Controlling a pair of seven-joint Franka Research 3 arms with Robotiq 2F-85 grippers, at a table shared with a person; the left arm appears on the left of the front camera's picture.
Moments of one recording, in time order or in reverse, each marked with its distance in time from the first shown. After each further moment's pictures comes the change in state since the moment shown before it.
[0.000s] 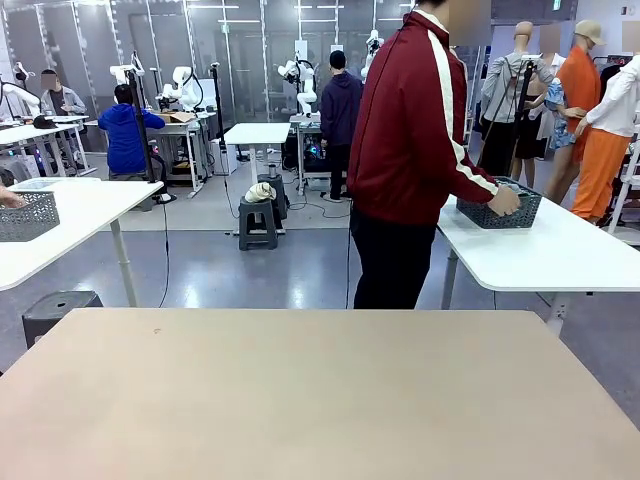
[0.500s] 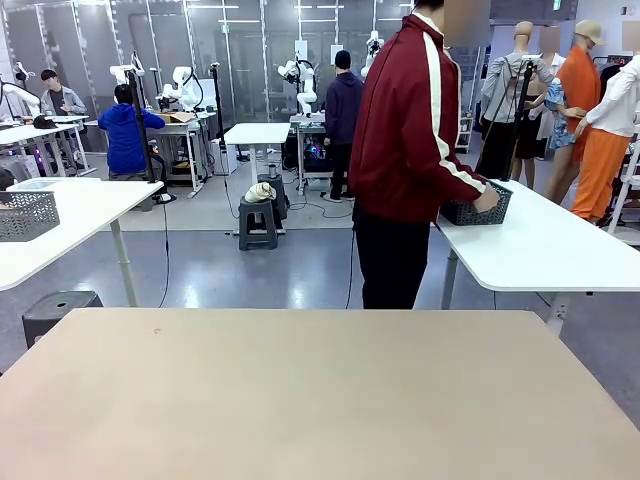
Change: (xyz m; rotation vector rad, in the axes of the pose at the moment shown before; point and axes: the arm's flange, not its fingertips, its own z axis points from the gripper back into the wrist) left arm 0.000 0.000 0.000 0.000 0.000 0.000; right arm 0.000 0.000 0.000 0.000 0.000 0.000
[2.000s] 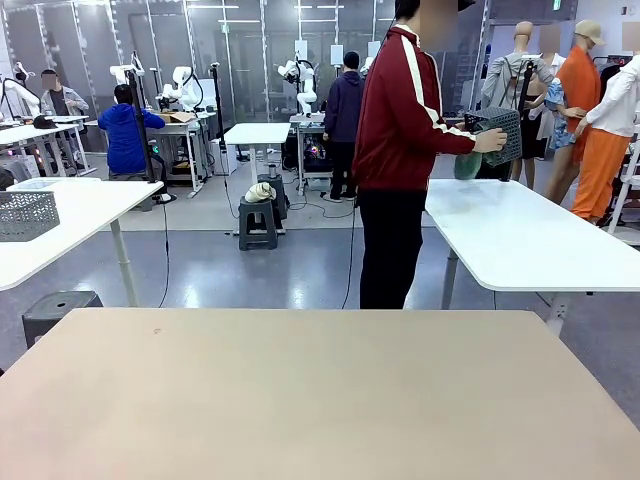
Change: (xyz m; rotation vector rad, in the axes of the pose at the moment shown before) left arm 0.010 0.000 0.011 0.007 -0.020 -0.045; right arm 0.000 0.000 0.000 0.000 0.000 0.000
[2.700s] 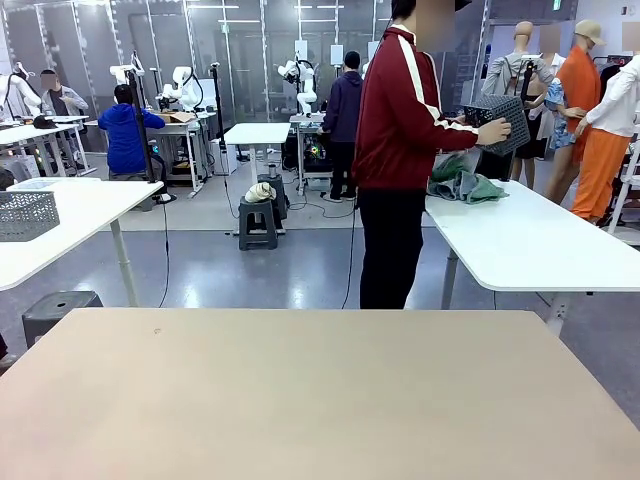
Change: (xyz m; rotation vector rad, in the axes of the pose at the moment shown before) left arm 0.018 0.000 0.009 -0.054 0.038 -0.092; right arm 0.000 0.000 0.000 0.000 0.000 0.000
